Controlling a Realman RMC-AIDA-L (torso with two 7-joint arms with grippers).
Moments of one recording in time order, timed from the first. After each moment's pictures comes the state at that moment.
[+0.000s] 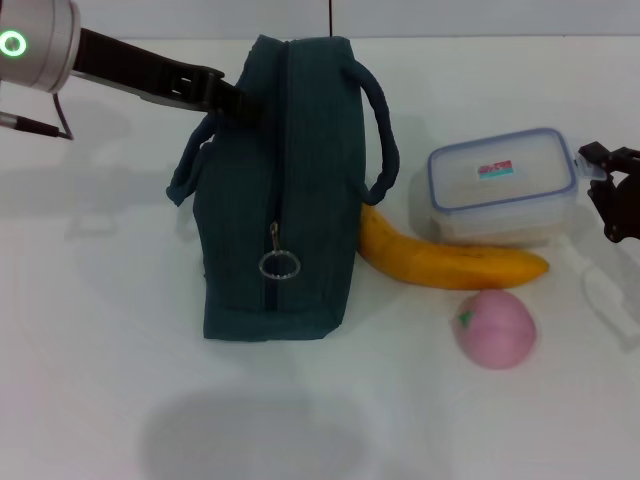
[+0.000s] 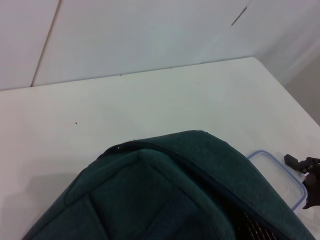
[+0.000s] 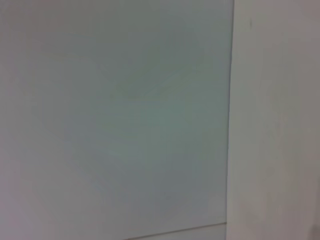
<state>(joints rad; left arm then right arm) -0.75 -2.01 0.86 1.10 2.25 1.65 -2.50 0.47 2.03 -1.24 -0.03 -0.66 -1.29 2.15</state>
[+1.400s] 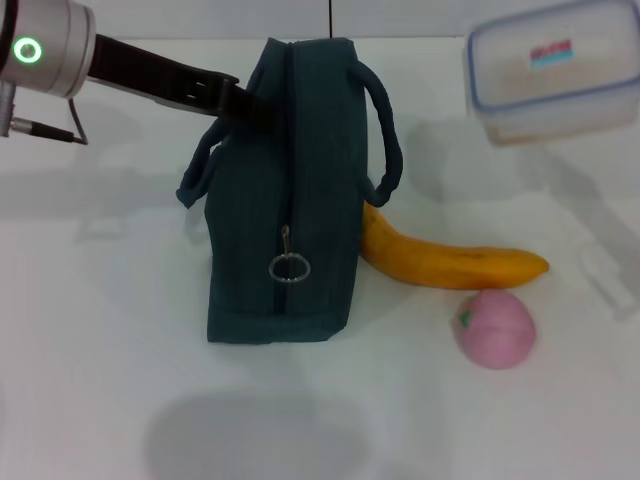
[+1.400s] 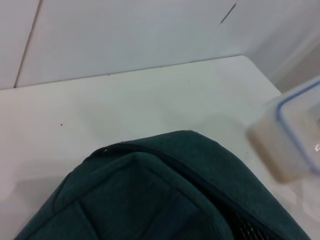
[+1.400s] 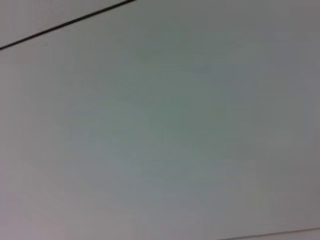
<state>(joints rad) -0.75 -2.03 0.86 1.10 2.25 1.65 -2.48 0.49 2.03 -1.21 -0.05 -0.49 -1.58 2.21</state>
